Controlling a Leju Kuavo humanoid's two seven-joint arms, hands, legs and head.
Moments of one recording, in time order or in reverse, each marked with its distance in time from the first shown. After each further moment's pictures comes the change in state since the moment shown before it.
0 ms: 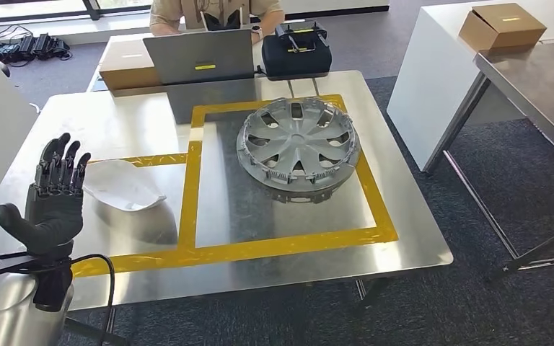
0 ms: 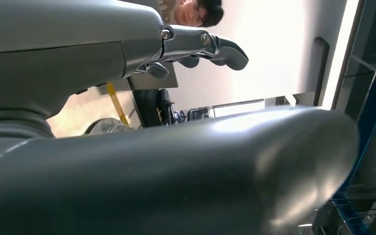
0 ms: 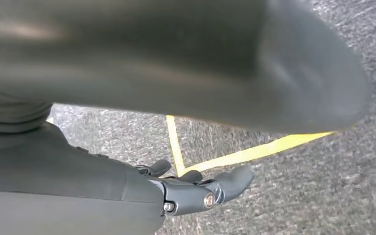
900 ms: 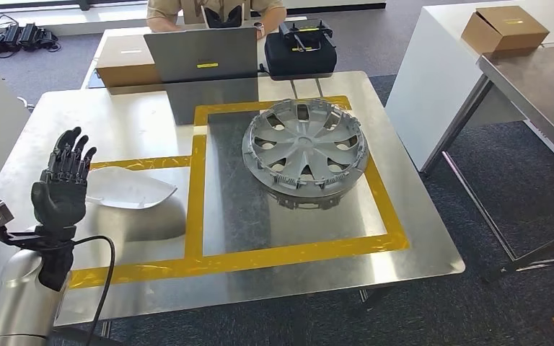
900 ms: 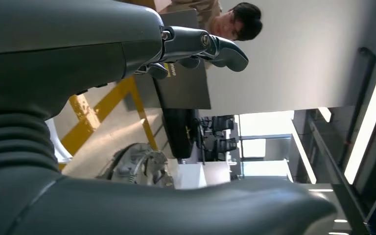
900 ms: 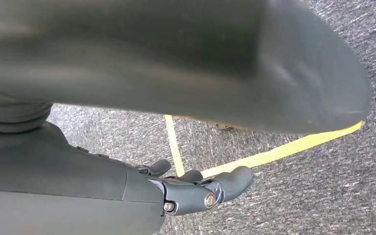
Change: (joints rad) left arm -0.144 0.057 -0.040 0.263 -0.005 0.014 -0.019; right arm 0.006 0.007 0.002 0.000 -0.023 -0.009 0.000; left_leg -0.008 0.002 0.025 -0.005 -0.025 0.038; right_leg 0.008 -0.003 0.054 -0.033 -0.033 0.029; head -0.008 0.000
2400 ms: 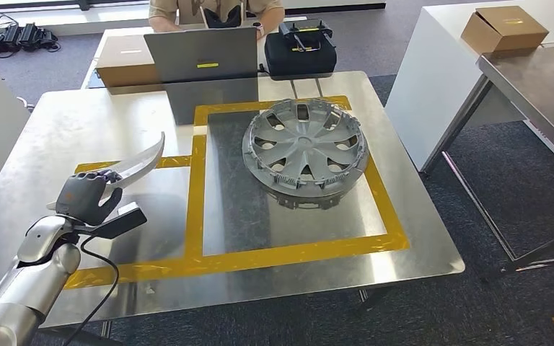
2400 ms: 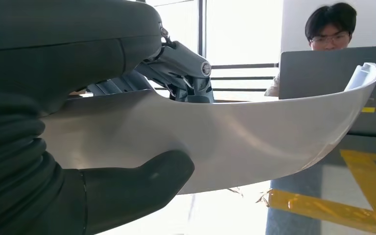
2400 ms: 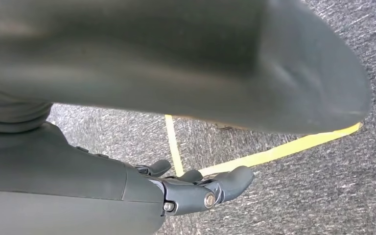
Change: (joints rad) left arm -0.206 0.139 -0.309 0.462 -1.235 0.851 0.202; right arm -0.010 0.000 0.008 0.000 0.015 0.001 0.006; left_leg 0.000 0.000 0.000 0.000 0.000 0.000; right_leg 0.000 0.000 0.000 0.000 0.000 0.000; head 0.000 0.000
